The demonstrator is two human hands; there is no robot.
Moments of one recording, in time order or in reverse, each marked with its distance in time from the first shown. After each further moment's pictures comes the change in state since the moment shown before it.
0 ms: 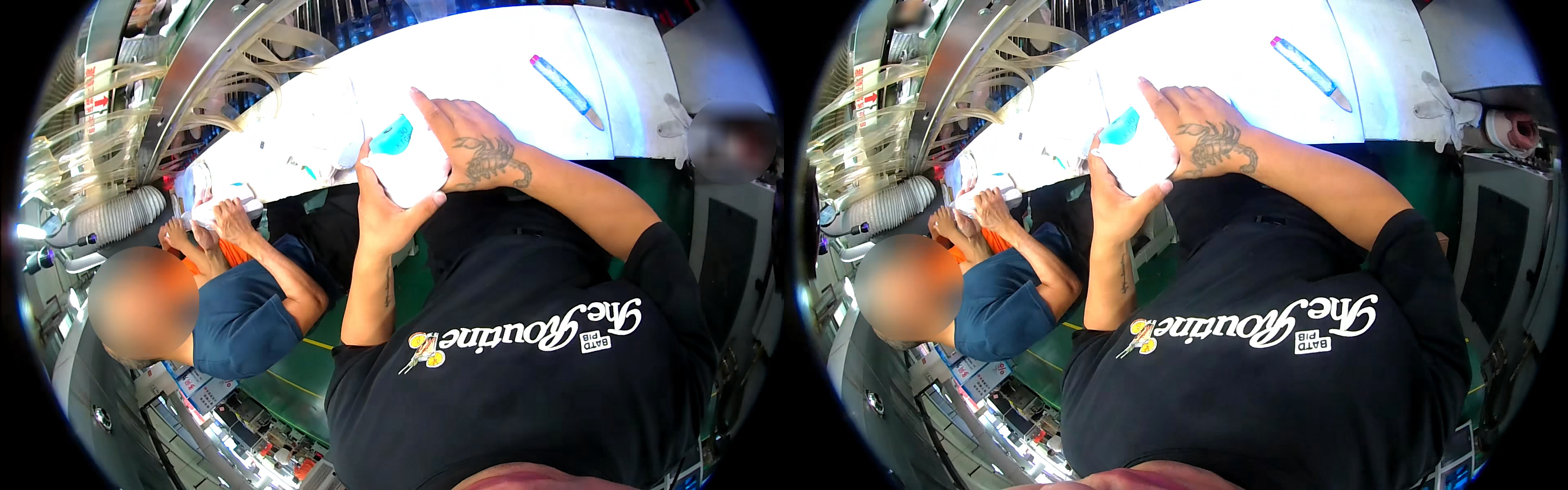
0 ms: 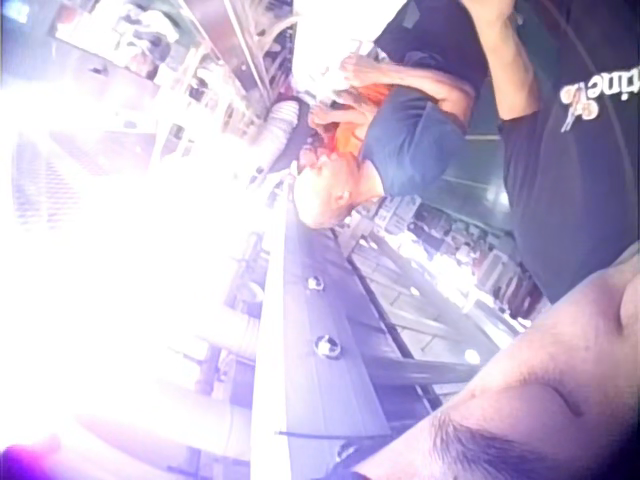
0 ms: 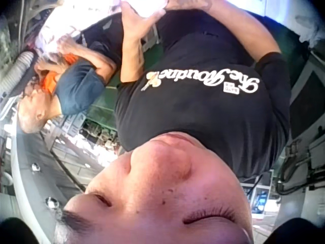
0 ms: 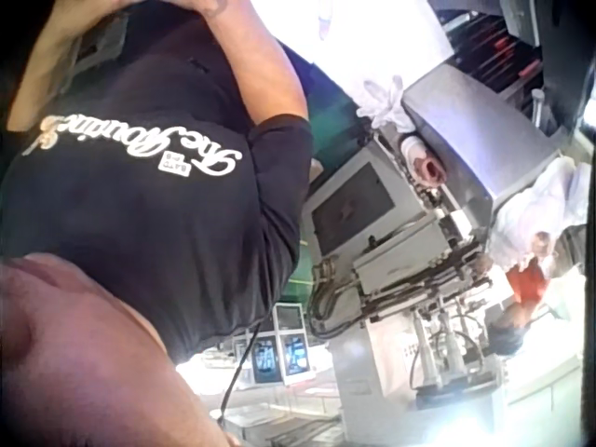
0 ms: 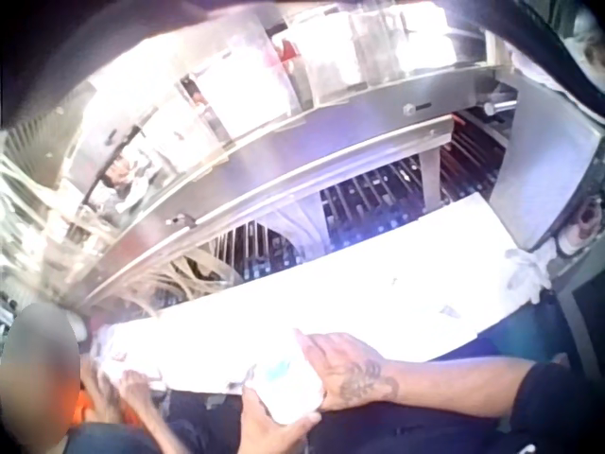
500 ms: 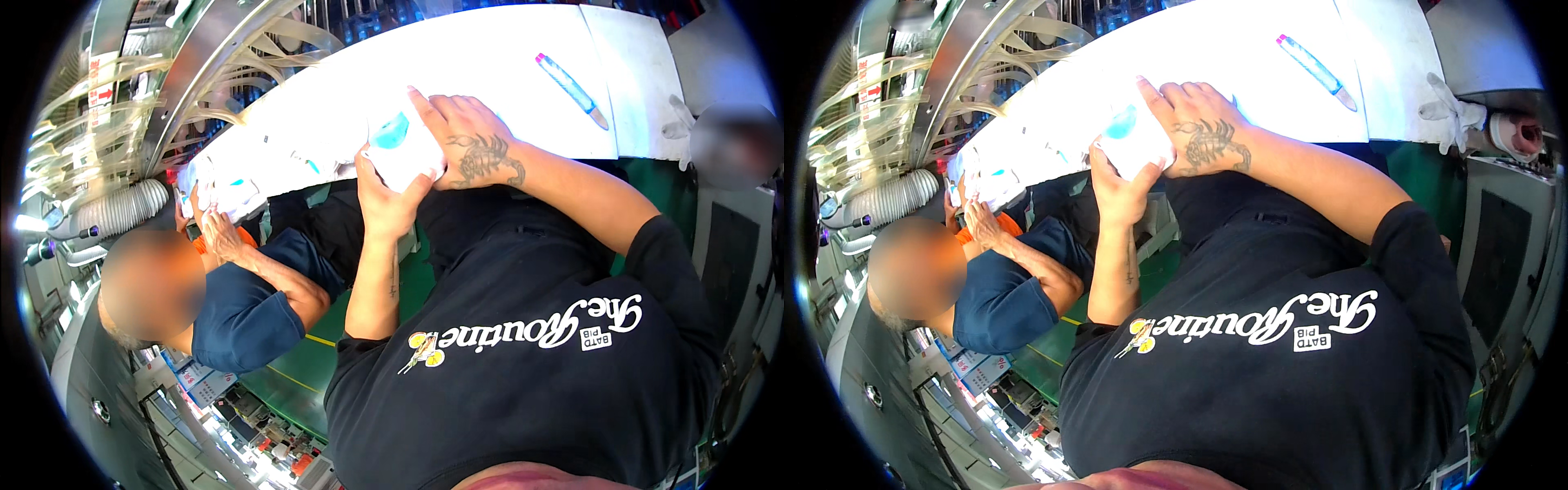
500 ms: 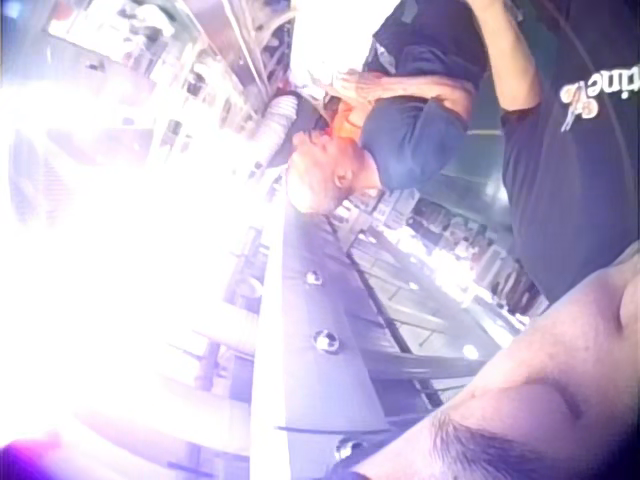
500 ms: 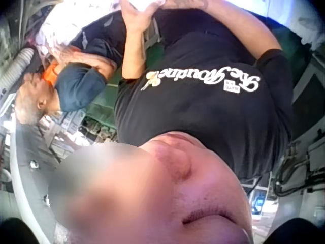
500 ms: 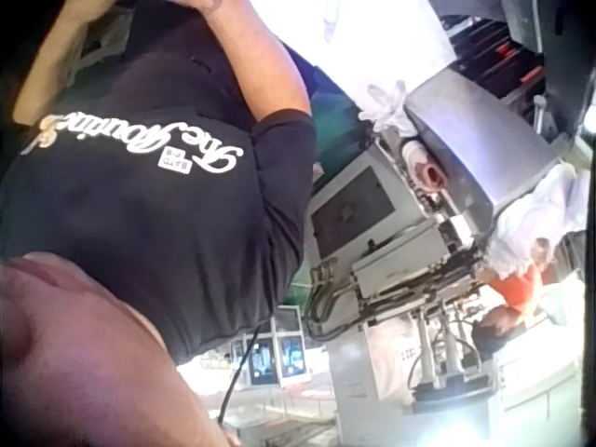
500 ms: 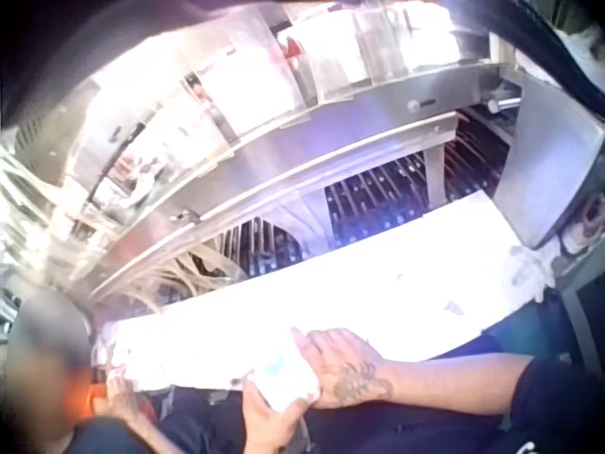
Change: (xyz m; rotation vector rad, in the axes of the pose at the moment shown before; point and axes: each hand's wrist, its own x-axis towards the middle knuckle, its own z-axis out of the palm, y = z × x) left_hand 0.007 -0.022 0.004 0.094 0.141 -0.037; right_hand 0.006 -0.004 -0.003 -0.086 -0.040 -0.008
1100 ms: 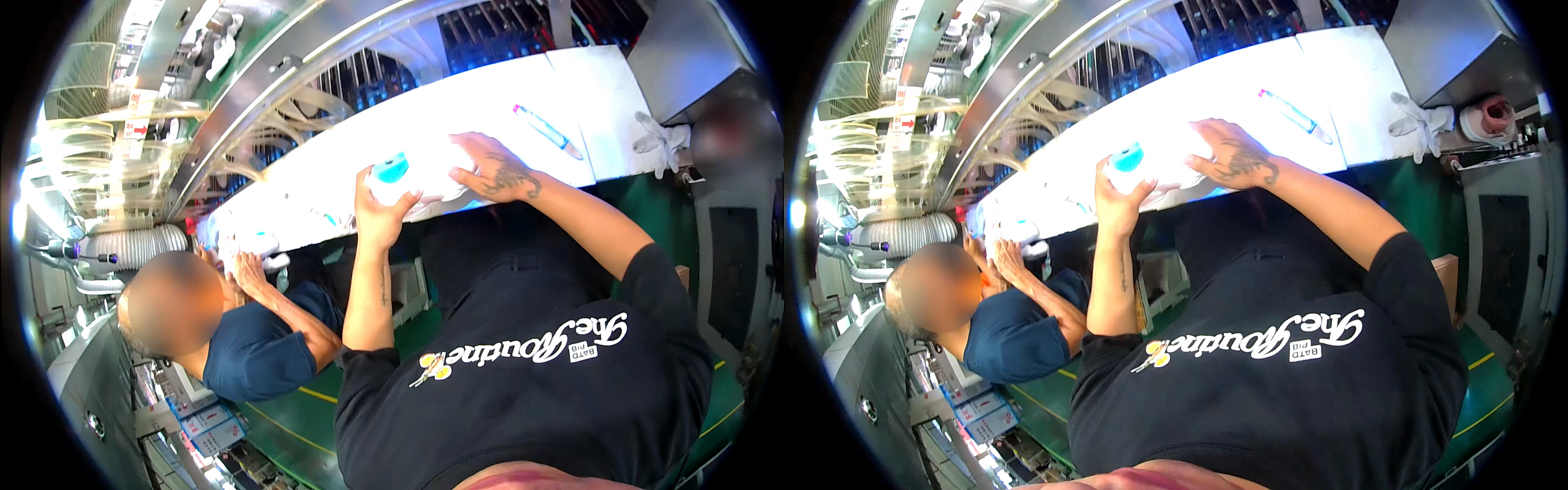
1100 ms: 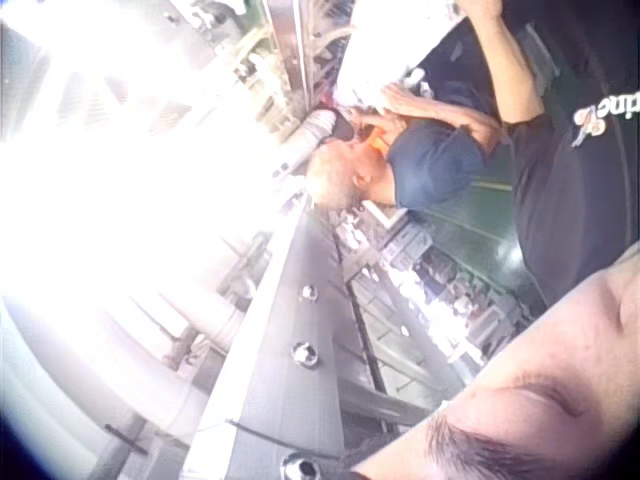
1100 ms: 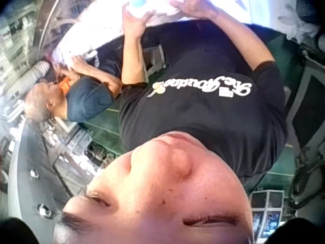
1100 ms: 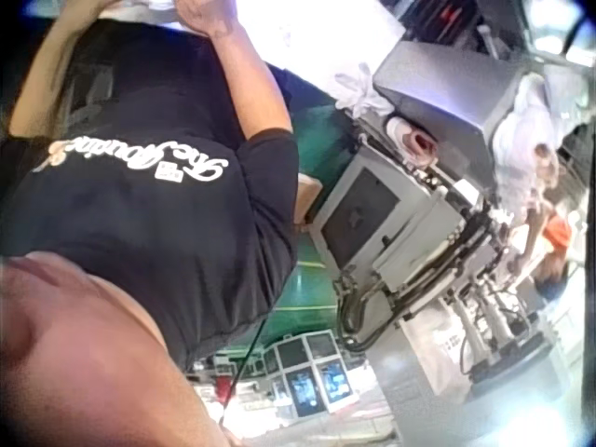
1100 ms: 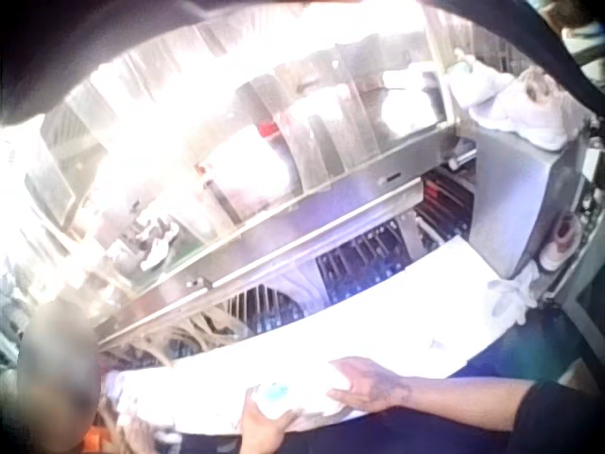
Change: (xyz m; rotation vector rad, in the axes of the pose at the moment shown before) left_hand 0.047 -0.004 -0.014 -0.093 -0.058 0.099; right_hand -0.027 0.050 -0.007 0.226 0.124 0.171
